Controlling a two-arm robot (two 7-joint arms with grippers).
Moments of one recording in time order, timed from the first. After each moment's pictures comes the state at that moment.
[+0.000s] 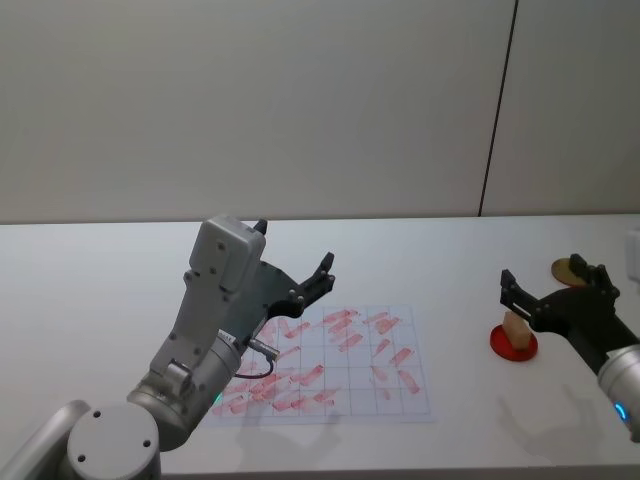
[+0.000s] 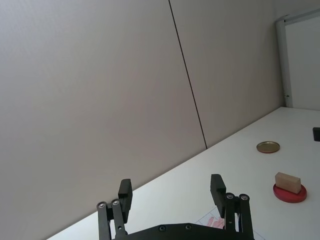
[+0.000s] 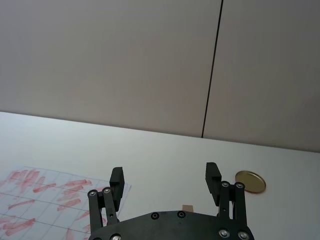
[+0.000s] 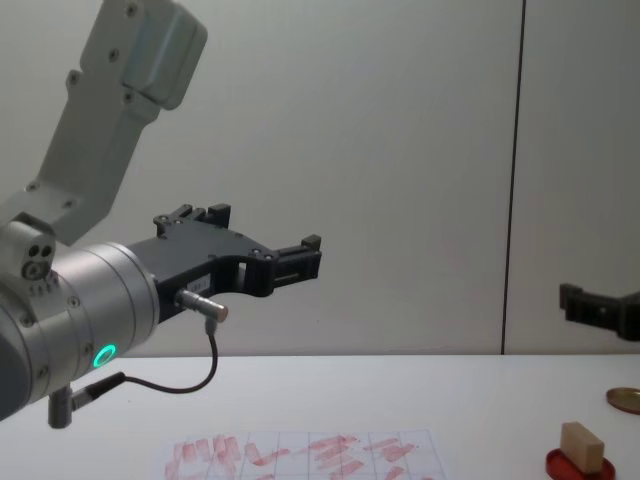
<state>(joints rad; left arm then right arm) -0.24 0.38 0.45 -1.63 -0.20 0.01 -0.01 0.10 0.29 -0.22 -1.61 0.25 0.11 0.04</state>
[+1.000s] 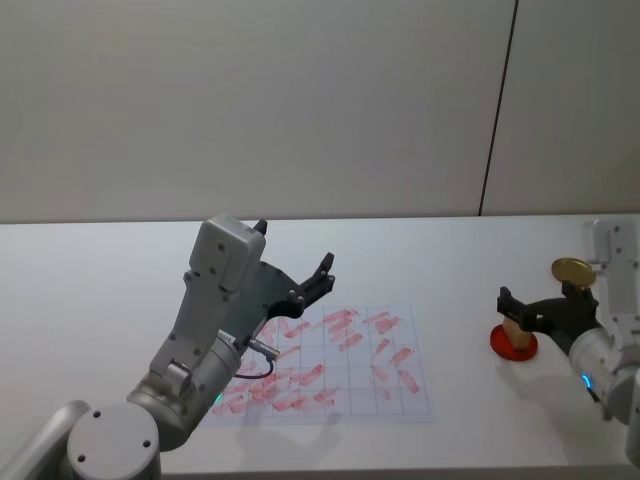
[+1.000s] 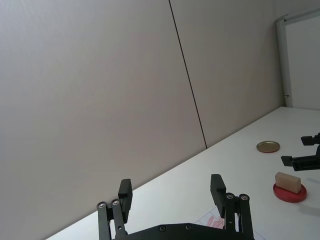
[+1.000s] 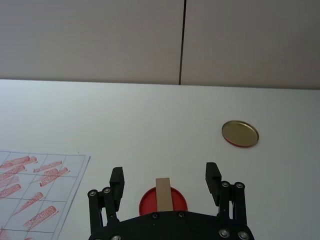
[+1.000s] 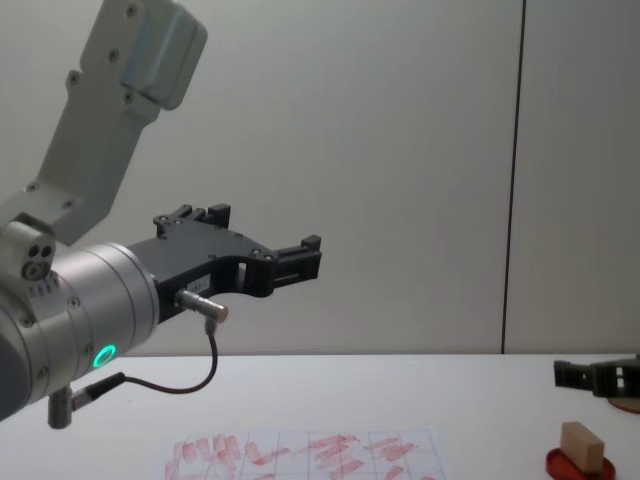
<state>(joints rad) -0.24 0.38 0.45 -1.63 -0.20 0.01 -0.01 0.35 0.18 -0.22 -1.21 0.23 0.24 0.00</state>
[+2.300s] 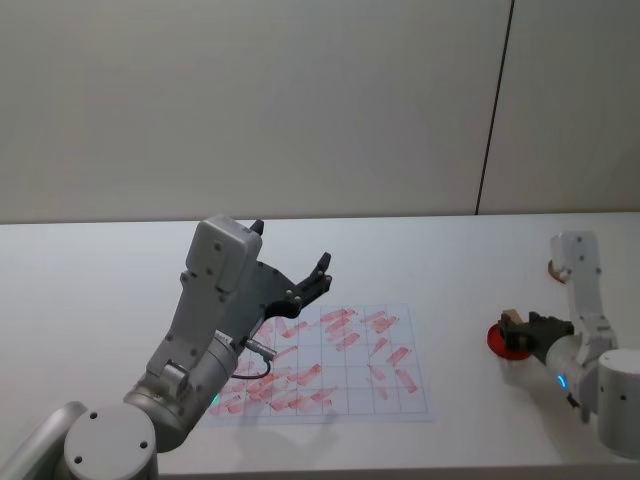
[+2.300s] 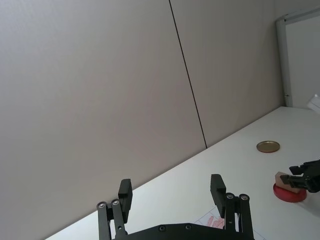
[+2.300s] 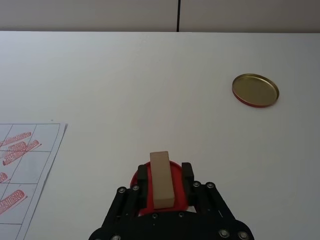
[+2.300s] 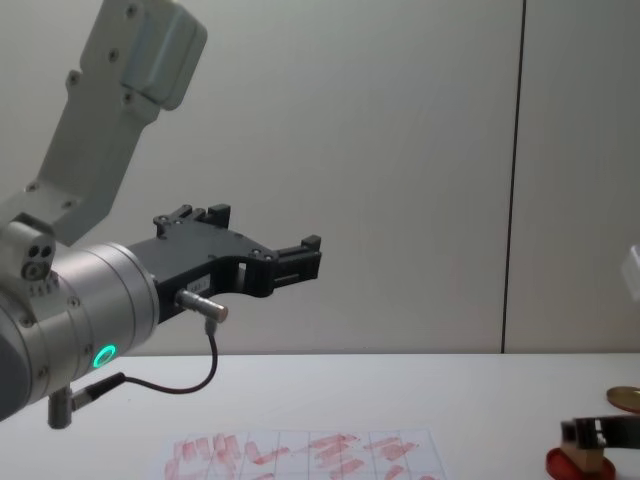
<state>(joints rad) -0.24 0.38 0.45 -1.63 -0.20 0.01 -0.01 0.50 0.12 -0.22 -0.93 0.22 0.31 0.00</state>
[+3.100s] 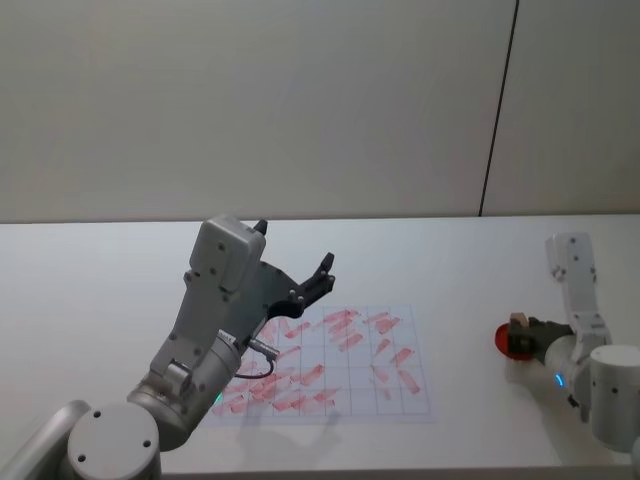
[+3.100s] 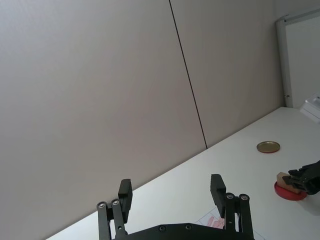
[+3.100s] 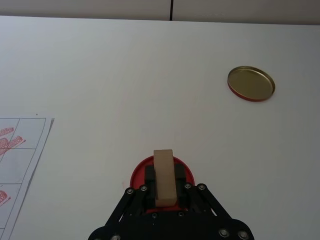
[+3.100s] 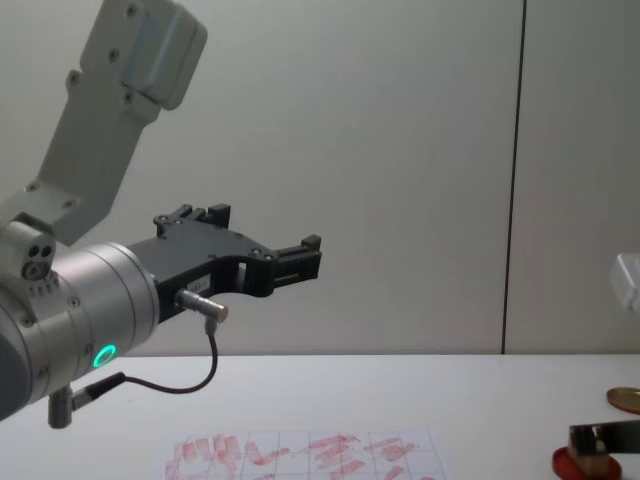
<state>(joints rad) -0.24 0.38 0.45 -1.63 -0.20 0.01 -0.01 0.54 0.10 -0.23 -0.87 0.19 0.35 -0.03</state>
